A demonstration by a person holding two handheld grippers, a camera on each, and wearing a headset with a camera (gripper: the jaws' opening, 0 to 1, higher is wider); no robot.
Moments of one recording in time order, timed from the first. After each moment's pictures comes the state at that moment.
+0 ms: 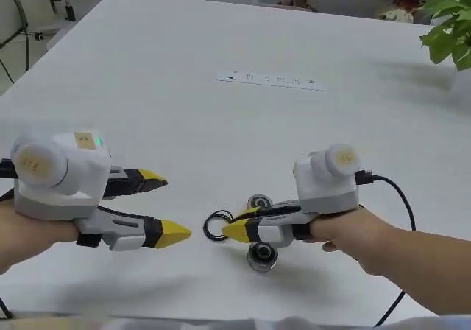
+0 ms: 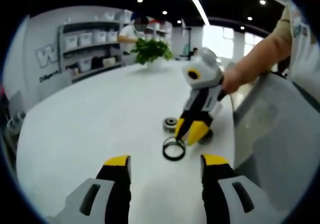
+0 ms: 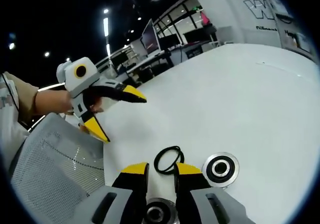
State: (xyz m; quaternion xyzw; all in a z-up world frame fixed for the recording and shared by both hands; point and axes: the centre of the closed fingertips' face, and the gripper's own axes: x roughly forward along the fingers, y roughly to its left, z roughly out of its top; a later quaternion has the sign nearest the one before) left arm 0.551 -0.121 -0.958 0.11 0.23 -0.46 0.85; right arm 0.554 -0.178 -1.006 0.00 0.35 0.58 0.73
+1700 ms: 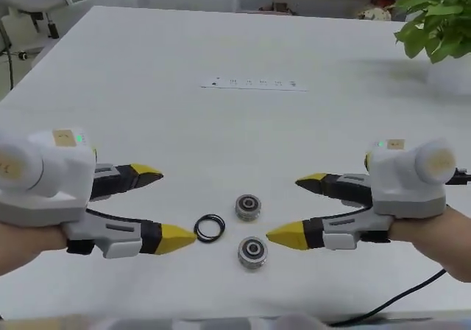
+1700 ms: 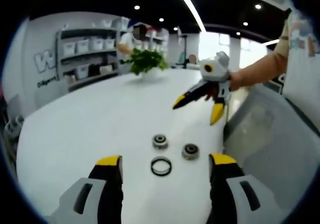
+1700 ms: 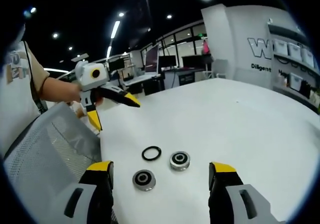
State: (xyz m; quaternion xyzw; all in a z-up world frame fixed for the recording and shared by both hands) left arm 0.536 -0.141 -0.922 0.10 0.20 -0.48 0.85; right arm 0.553 -0.269 -0.945 -0.07 0.23 0.54 0.80
